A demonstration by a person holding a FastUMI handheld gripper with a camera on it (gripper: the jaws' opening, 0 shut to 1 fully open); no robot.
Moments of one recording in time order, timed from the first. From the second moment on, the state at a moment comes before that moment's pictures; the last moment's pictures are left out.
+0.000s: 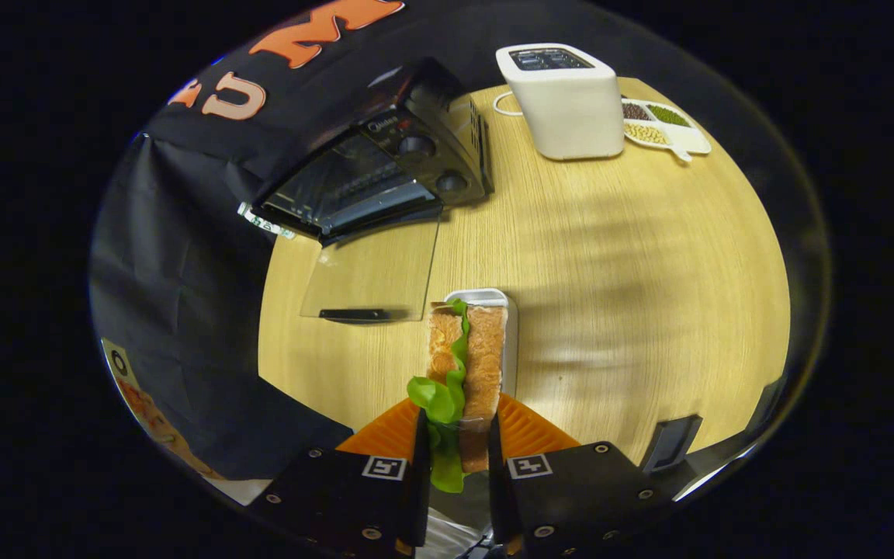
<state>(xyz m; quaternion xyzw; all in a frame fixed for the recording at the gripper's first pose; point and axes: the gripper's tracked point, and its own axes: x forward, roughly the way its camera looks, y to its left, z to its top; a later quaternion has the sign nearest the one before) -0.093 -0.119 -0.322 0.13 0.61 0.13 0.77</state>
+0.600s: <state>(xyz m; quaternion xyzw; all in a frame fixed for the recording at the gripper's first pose) -0.033 -0.017 -0.231 0.32 0.42 0.12 0.84</state>
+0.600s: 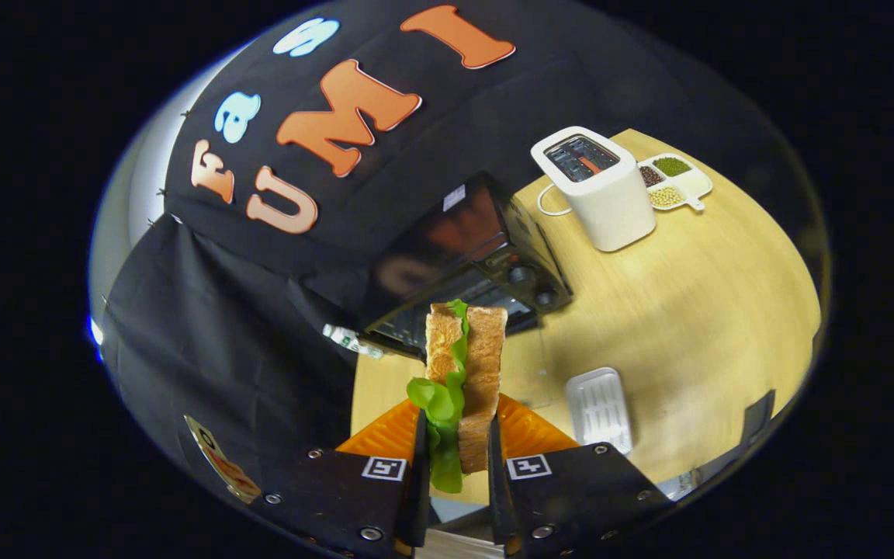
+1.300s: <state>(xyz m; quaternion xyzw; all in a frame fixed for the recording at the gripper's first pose) 0.008 0.071 -0.327 0.47 0.37 0.01 0.80</state>
